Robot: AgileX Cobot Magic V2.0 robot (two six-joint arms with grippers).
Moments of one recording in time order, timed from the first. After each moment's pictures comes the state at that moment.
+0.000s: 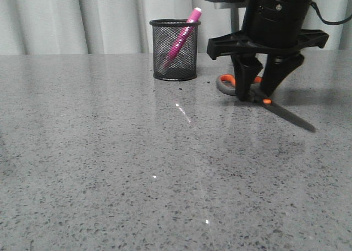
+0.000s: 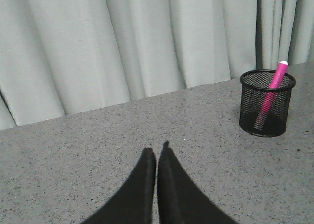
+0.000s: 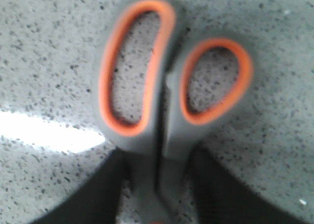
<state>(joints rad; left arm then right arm) -0.05 0.59 -0.52 -1.06 0.24 1.22 0.38 1.81 -1.42 -0.05 0.89 0.11</state>
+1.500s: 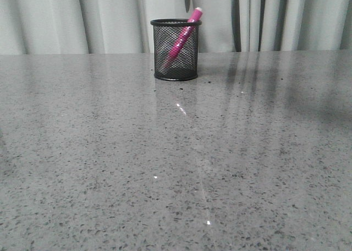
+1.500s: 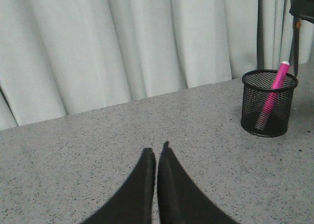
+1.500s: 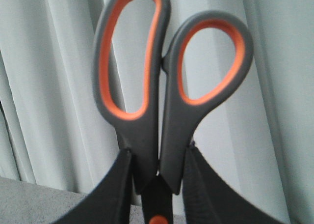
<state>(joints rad) -0.05 0.59 -0.52 -1.06 0.24 1.22 0.42 1.79 -1.22 0.00 -0.74 0.09</state>
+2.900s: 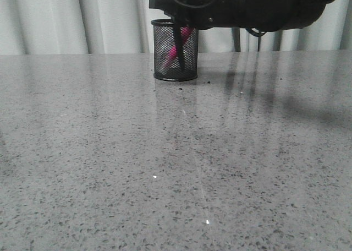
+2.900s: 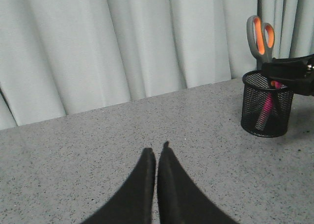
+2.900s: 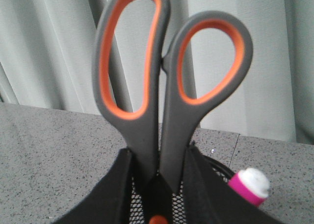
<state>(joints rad) -0.05 0.59 -0.52 -1.06 0.24 1.22 0.44 1.95 -1.24 0.00 -0.64 0.09</state>
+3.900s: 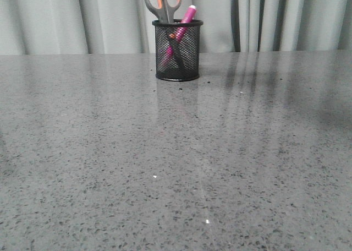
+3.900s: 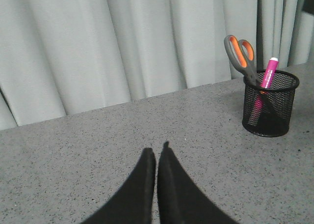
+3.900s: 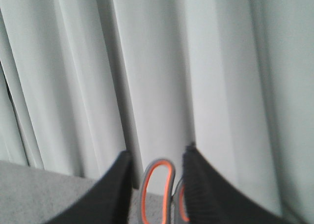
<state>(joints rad) -0.05 0.59 -0.52 -1.06 0.24 1.22 0.42 1.64 -1.11 -0.01 -0.66 0.09</state>
